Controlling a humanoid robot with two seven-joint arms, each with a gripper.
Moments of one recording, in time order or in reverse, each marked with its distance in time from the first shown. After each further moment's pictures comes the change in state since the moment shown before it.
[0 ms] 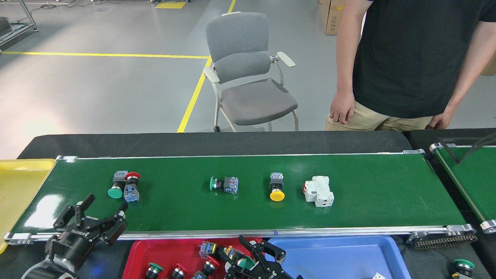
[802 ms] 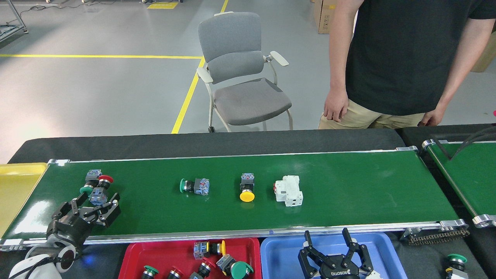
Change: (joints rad) left arm -0.260 0.079 -0.163 0.420 -0.004 0.294 -0.020; right arm 0.164 -0.082 -0.194 -0.064 -0.004 0.445 -0.137
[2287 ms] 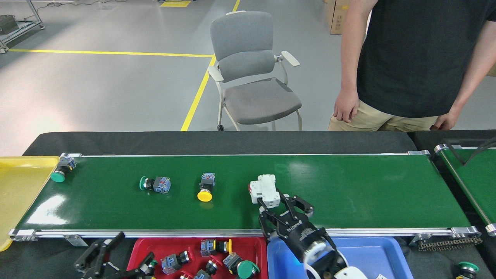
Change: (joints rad) left arm 0.678 -0.170 0.170 -0.816 0.099 -0.258 0.127; right arm -0.317 -0.205 0.174 0.173 -0.216 -0.393 0.073
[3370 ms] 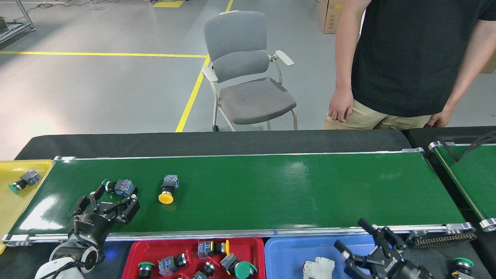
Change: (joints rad) left arm -0.574 0.051 -0.098 0.603 -0.118 0.191 -0.076; right arm 0.206 0.035 -0.527 -0.048 -0.074 -0.319 -0.048
